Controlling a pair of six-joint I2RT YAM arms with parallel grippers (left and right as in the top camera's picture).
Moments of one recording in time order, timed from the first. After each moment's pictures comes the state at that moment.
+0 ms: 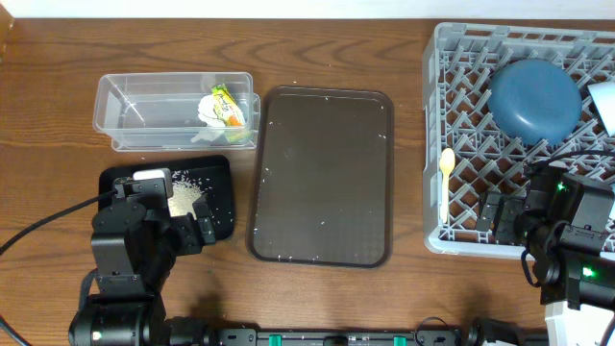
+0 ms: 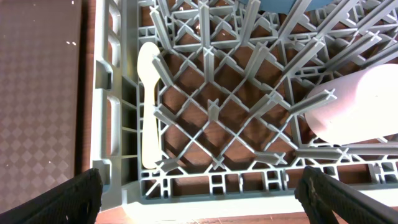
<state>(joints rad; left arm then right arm) 0.03 0.61 0.83 -0.90 0.04 -0.12 -0.22 0.84 0.81 -0.87 -0.10 -0.01</state>
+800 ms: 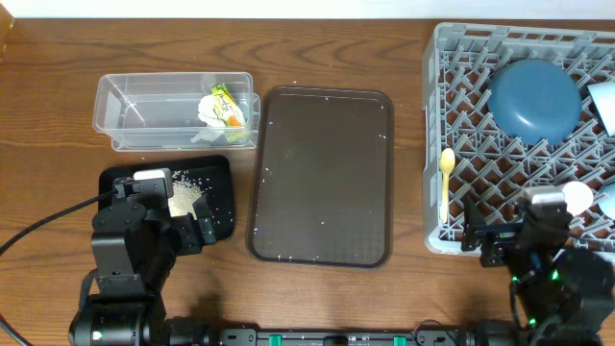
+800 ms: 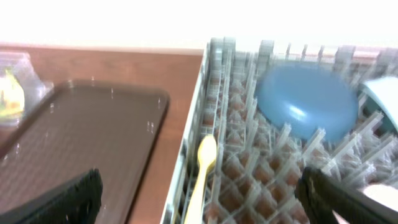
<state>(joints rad) 0.03 0.61 0.83 -0.90 0.04 -0.12 0.00 0.35 0.65 -0.63 -0.10 -0.01</state>
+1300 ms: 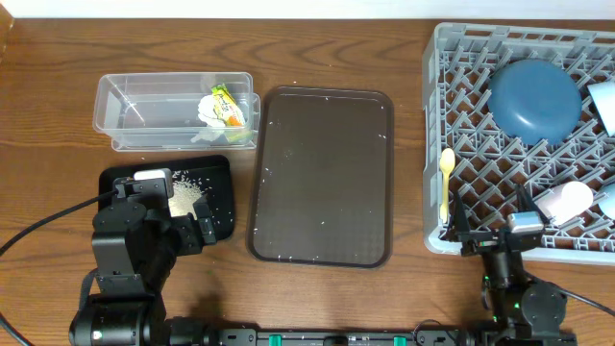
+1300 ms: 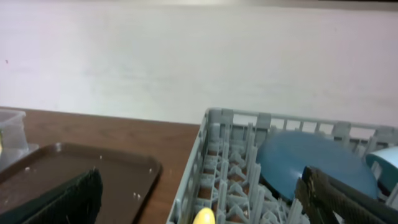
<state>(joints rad) 0.03 0.61 0.82 -0.90 0.04 -0.12 0.00 0.02 0.08 0.04 -0.12 -0.01</state>
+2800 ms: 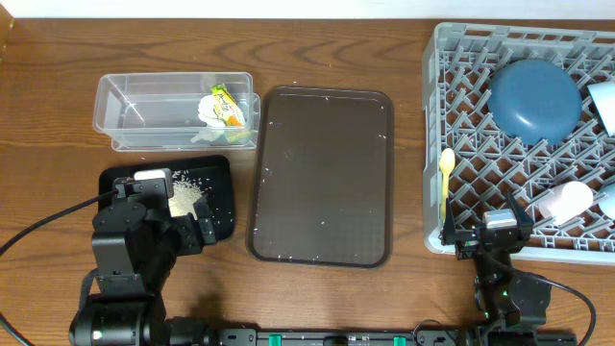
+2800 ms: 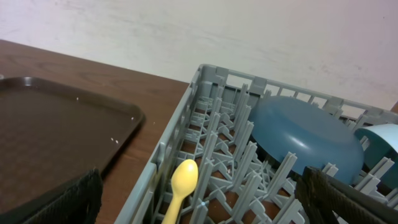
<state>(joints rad) 0.03 0.61 0.82 -0.90 0.04 -0.12 0.00 0.01 0.01 -0.06 -0.09 -0.18</state>
